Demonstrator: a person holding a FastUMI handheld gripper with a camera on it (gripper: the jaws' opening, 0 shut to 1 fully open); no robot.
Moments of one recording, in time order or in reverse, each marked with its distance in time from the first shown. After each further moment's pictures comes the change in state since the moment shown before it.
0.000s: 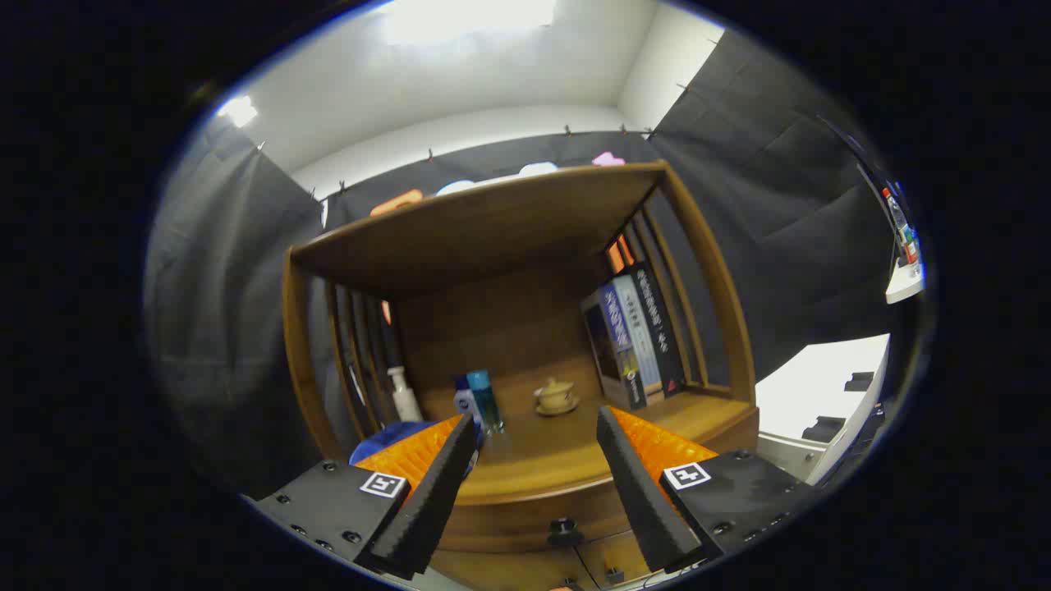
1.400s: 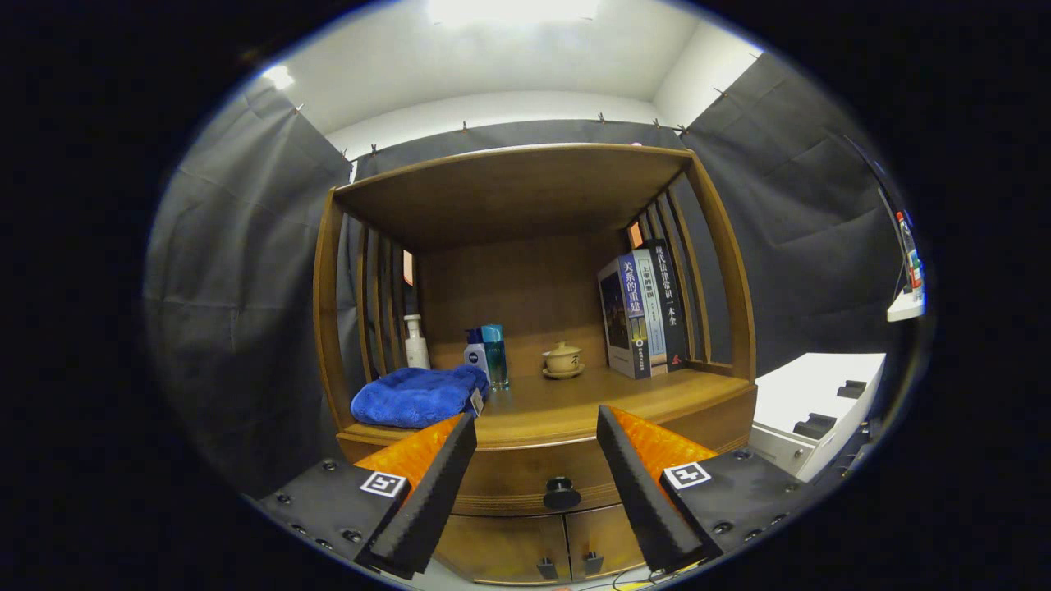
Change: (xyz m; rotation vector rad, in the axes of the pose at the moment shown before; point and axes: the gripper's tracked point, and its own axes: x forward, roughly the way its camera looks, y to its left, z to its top) arm -0.032 0.000 -0.041 -0.103 0.026 0.027
